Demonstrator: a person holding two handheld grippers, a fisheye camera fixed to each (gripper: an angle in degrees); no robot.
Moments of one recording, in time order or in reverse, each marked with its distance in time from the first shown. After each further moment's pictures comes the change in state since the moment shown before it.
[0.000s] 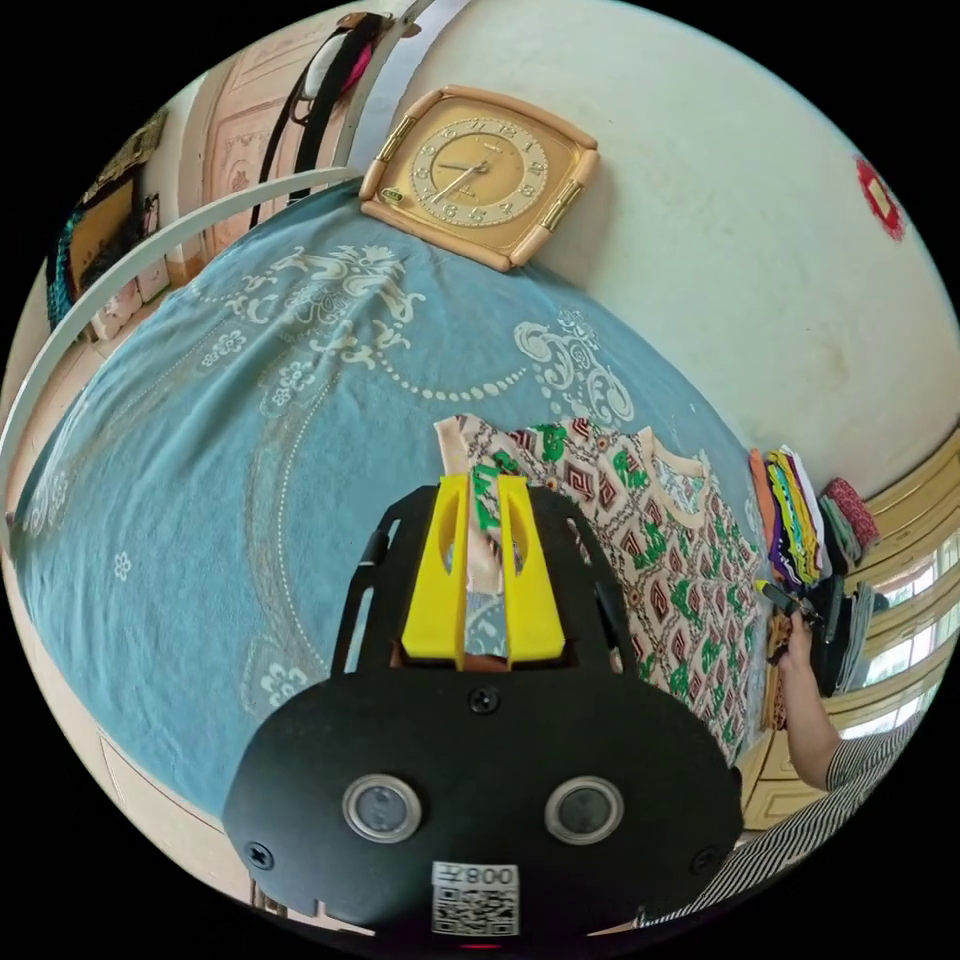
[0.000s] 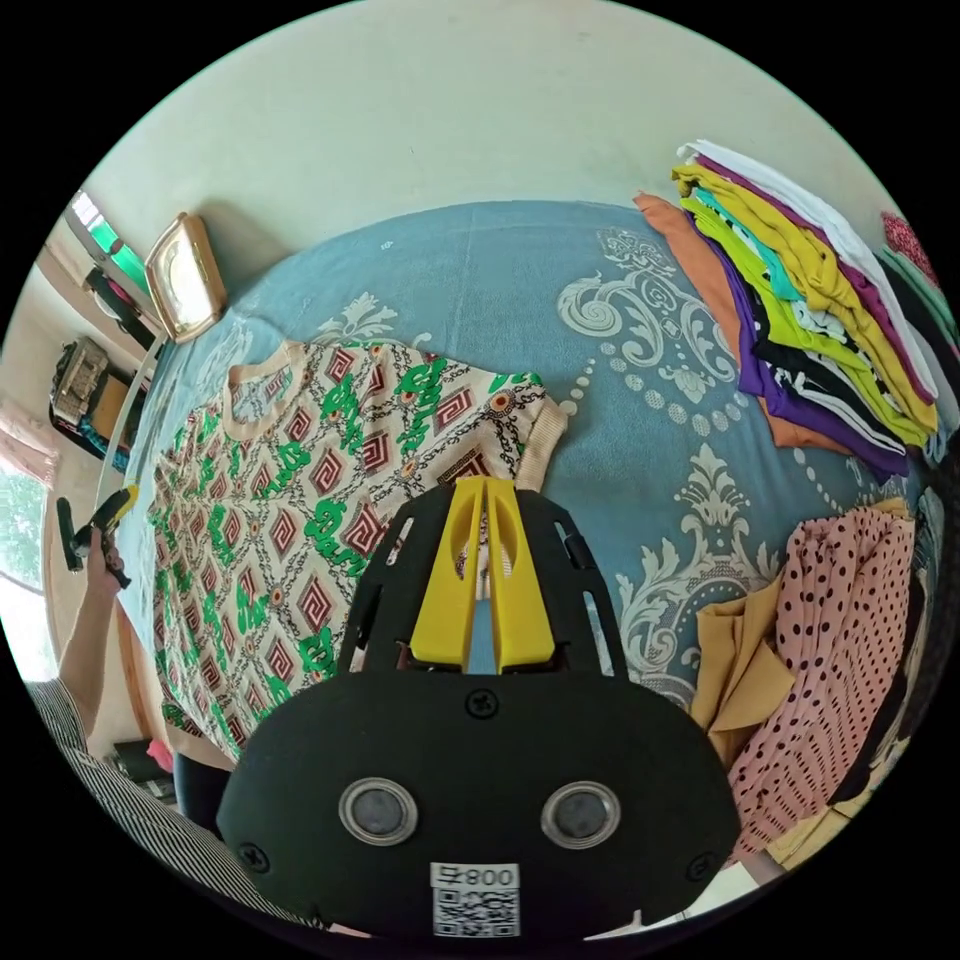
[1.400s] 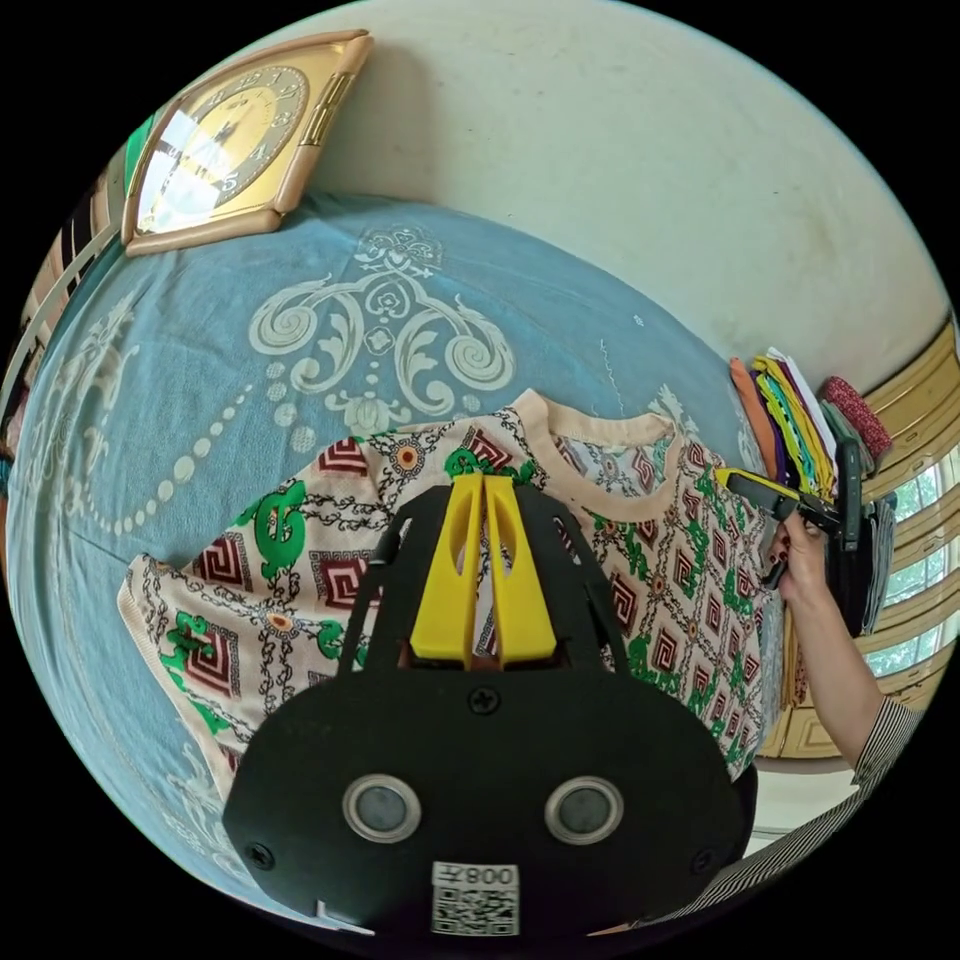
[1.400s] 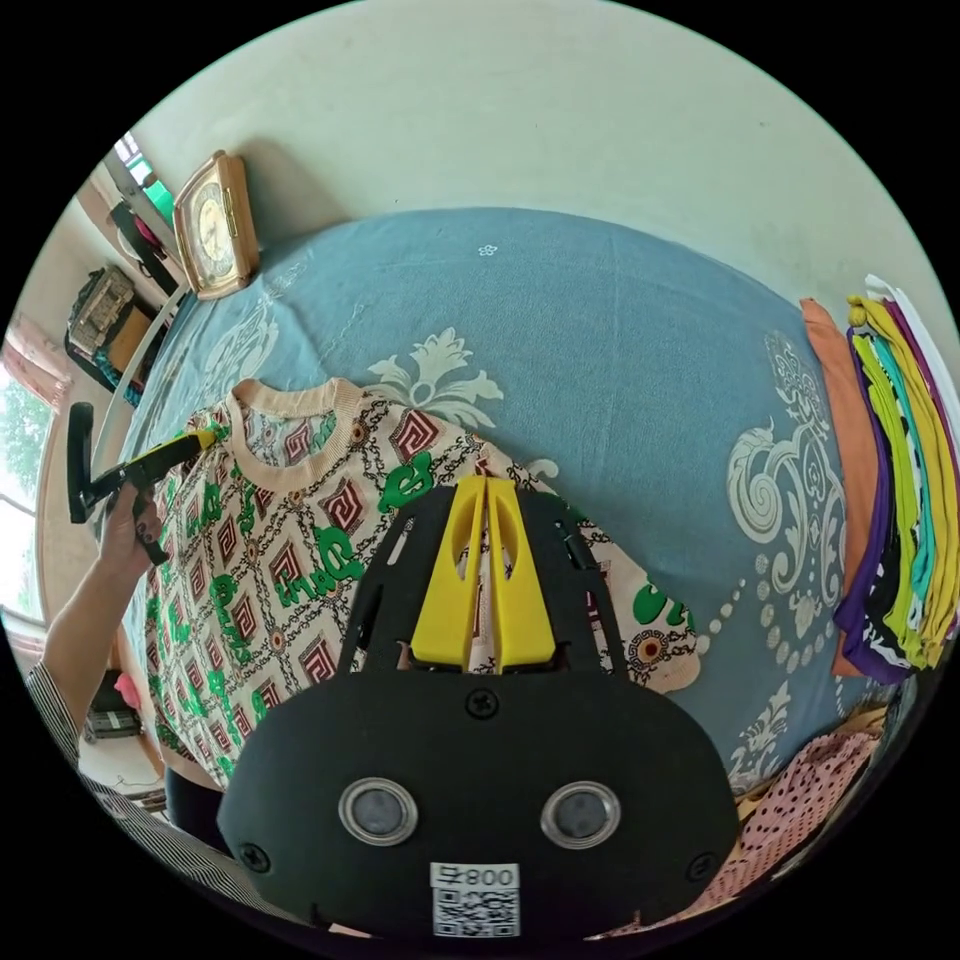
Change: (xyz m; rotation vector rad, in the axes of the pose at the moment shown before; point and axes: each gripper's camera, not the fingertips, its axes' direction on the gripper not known) left arm 0.213 -0.079 0.126 -0.158 0.021 0.271; right arm -0.068 -0.104 0.090 -0.066 -0.026 -0.211
